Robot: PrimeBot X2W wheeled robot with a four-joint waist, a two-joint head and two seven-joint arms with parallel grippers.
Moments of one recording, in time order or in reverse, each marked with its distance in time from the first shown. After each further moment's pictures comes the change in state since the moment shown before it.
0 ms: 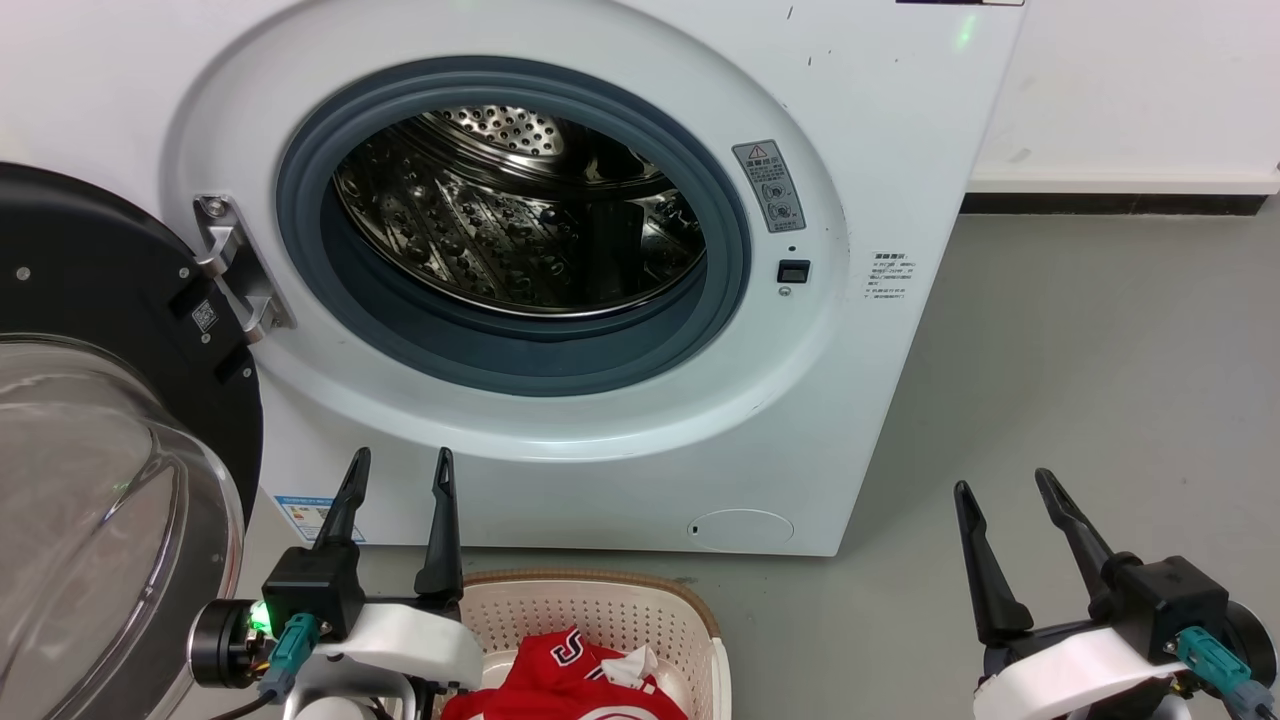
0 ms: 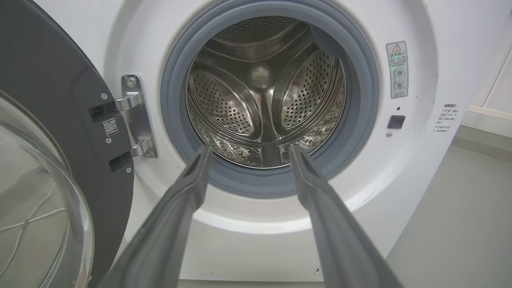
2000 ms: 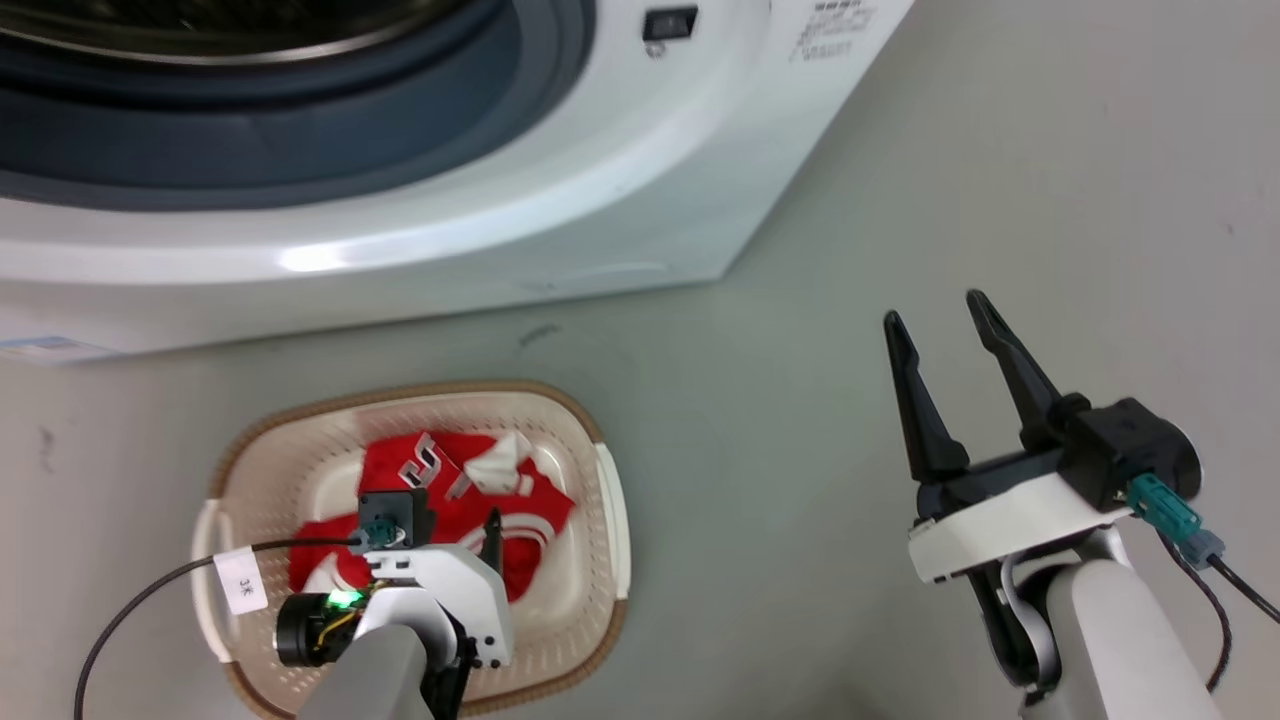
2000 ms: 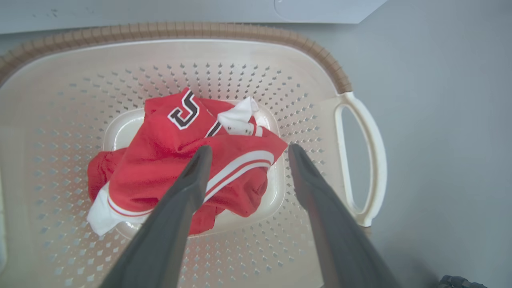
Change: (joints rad) left arm -0.500 -0.032 -0.141 1.058 -0.207 -0.089 -0.011; right arm -0.347 0.000 0.118 0.193 0.060 0.000 -0.132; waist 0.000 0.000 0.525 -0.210
